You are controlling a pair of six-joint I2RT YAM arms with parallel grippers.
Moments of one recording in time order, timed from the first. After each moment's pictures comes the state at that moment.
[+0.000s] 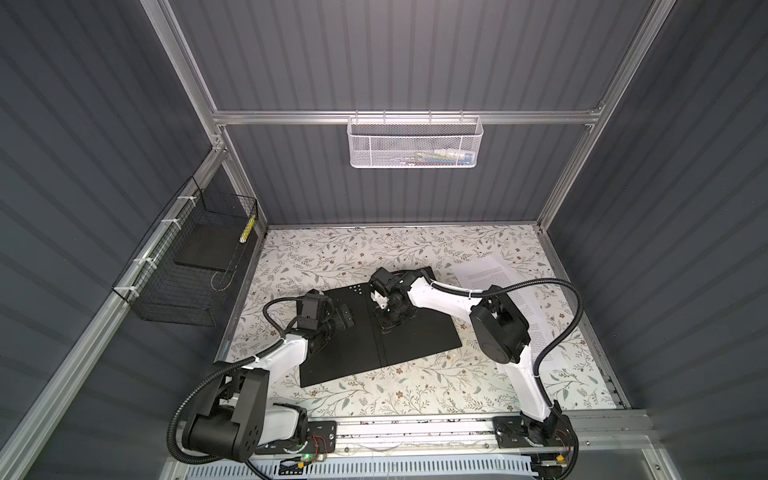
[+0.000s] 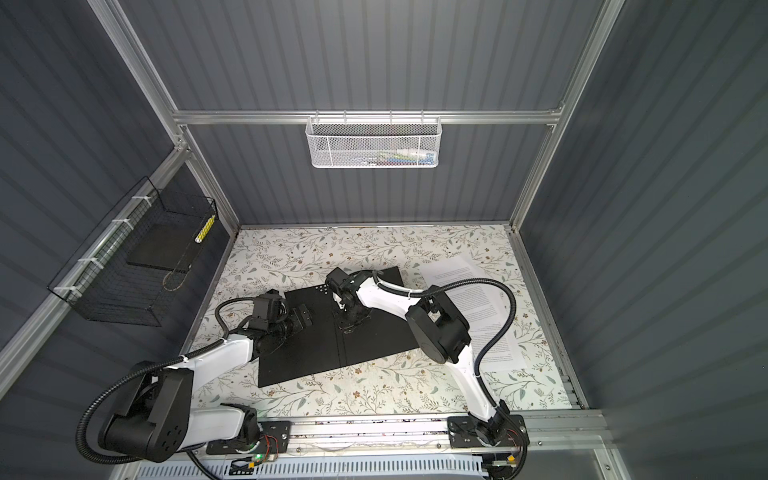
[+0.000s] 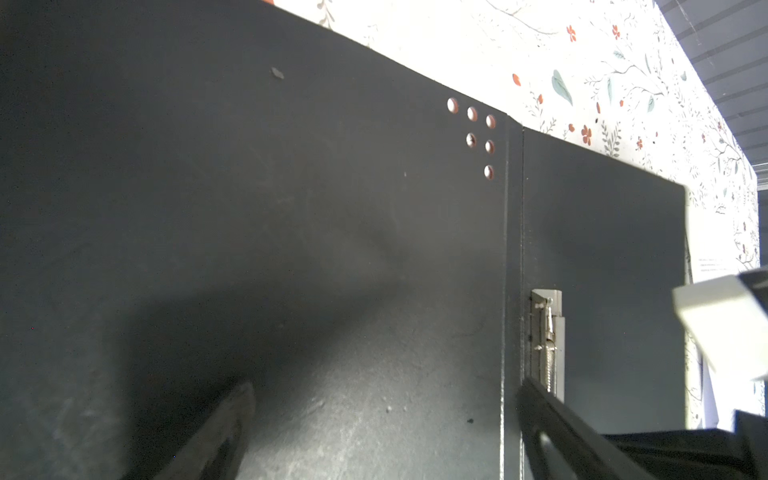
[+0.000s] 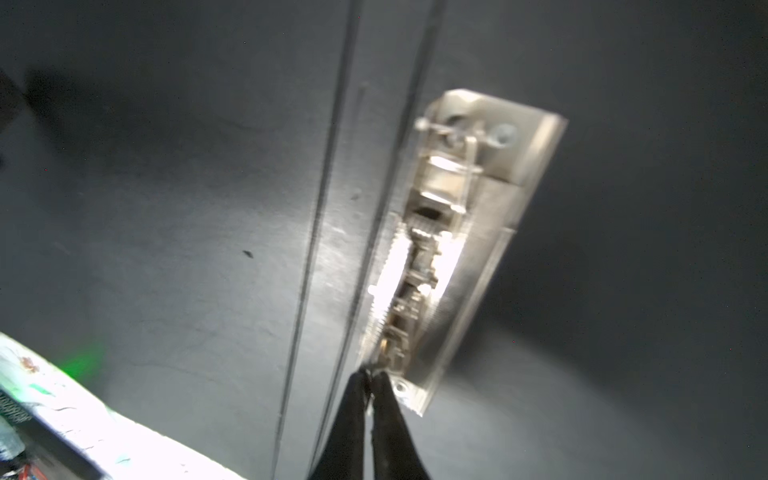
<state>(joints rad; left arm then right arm) -0.24 1.32 0.48 -0.02 0.12 -0.67 0.87 2.23 1.74 -0.84 -0.20 0.40</state>
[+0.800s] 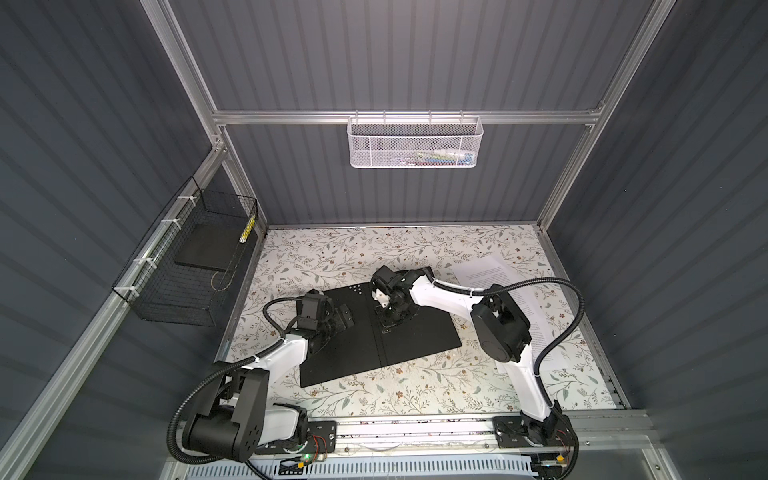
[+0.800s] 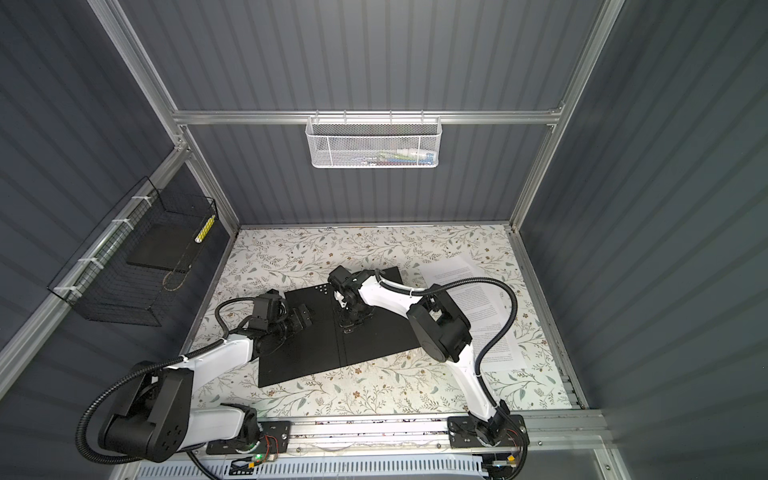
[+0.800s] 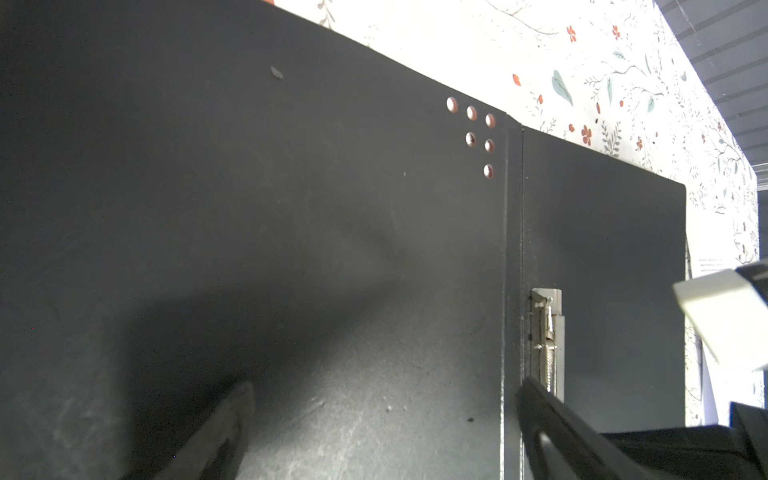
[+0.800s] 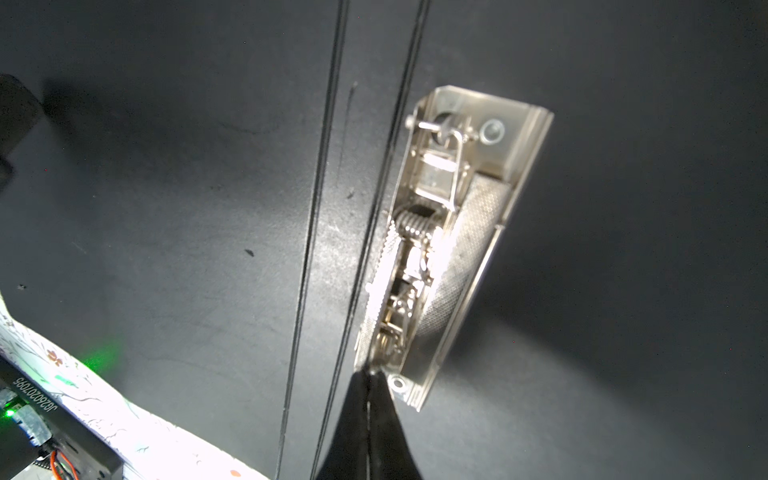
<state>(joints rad) -0.24 1.32 0.48 -0.02 0.12 -0.67 0.85 2.22 1.73 -0.84 -0.24 0.40</state>
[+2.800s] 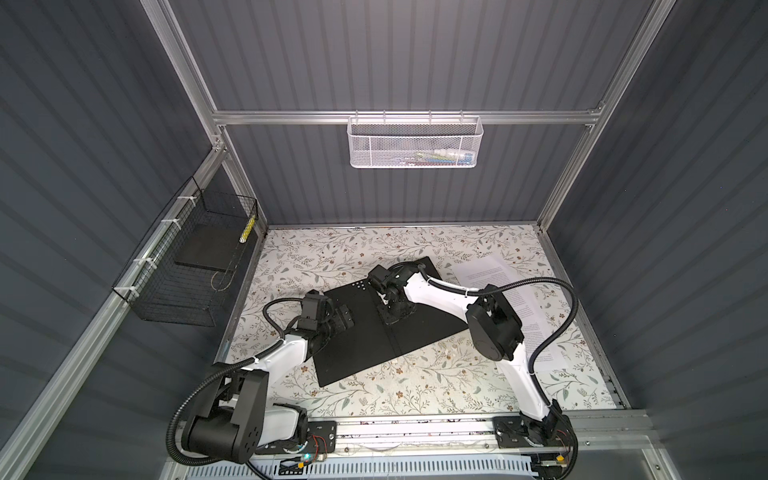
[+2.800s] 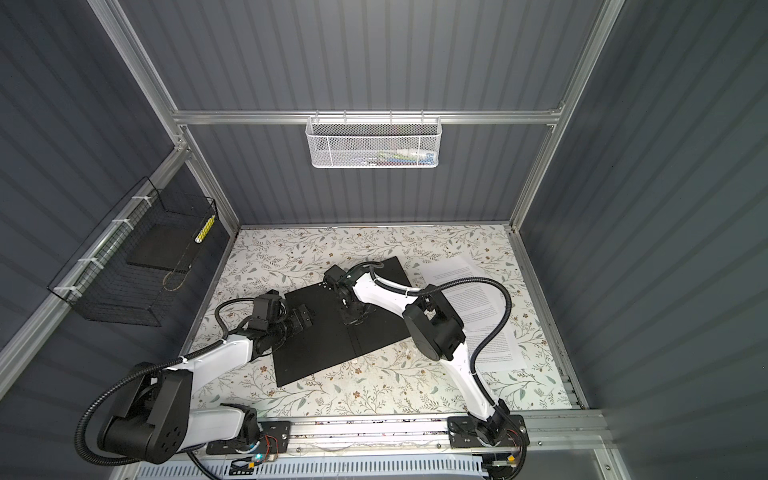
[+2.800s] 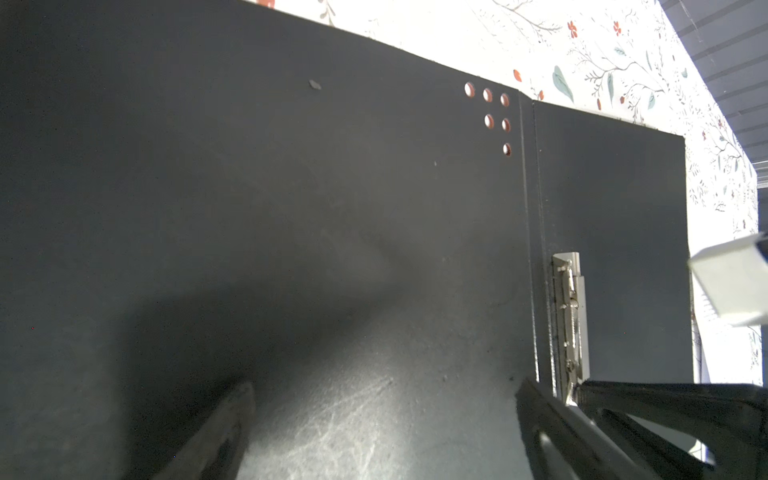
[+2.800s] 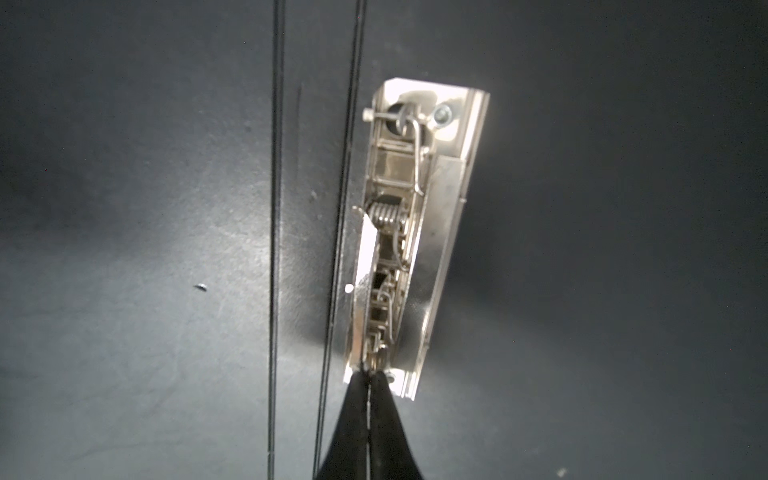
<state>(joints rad) -0.24 1.31 0.48 -0.03 0.13 -0.67 0.86 2.29 1.86 -0.99 0.04 0.35</state>
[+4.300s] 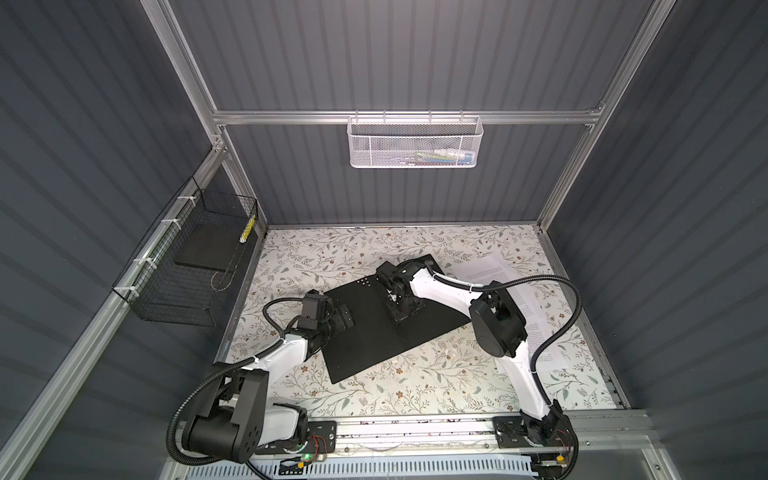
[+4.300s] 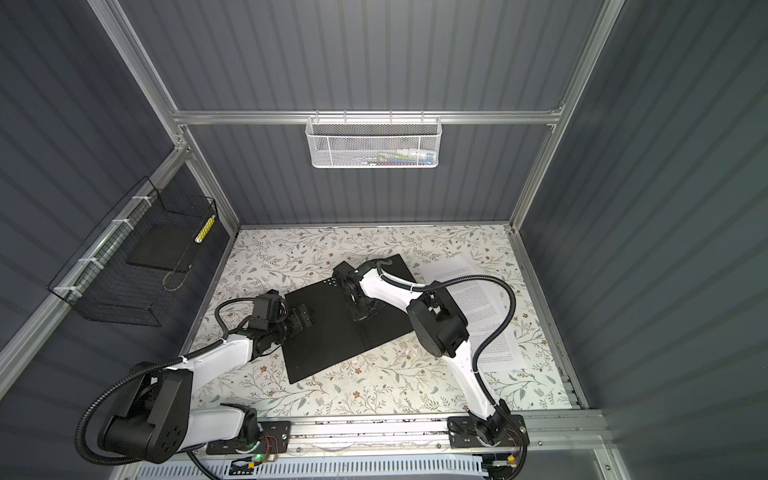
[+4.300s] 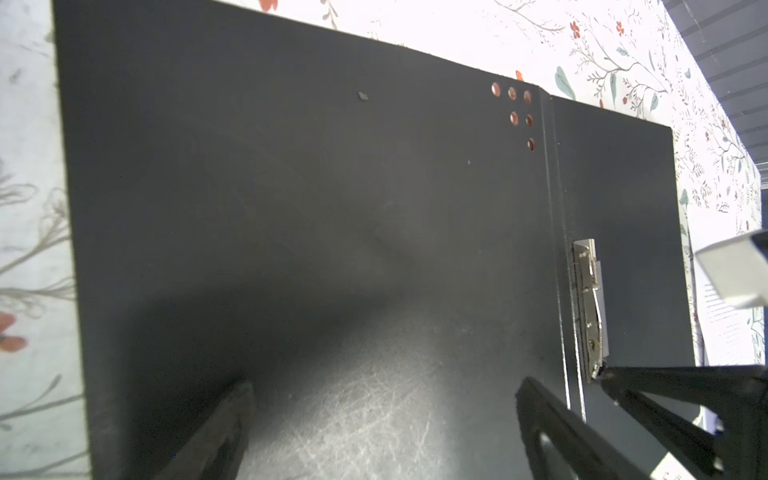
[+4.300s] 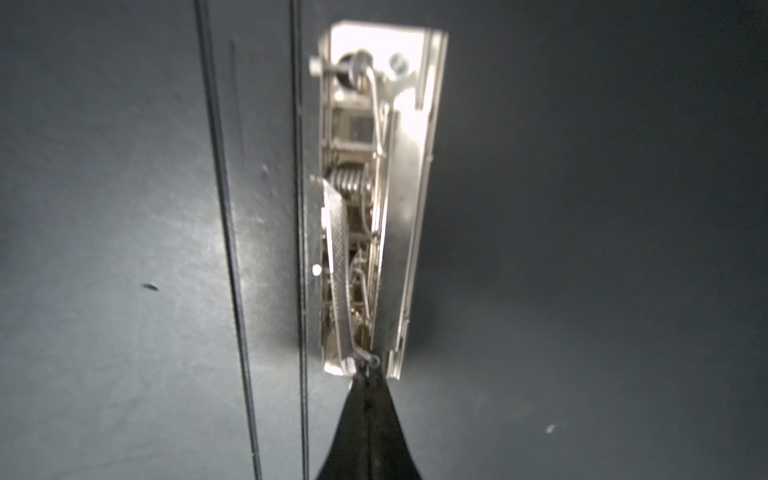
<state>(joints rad) -0.24 1.31 0.48 -0.03 0.12 -0.67 0.81 2.28 1.83 -1.04 0.10 0.31</state>
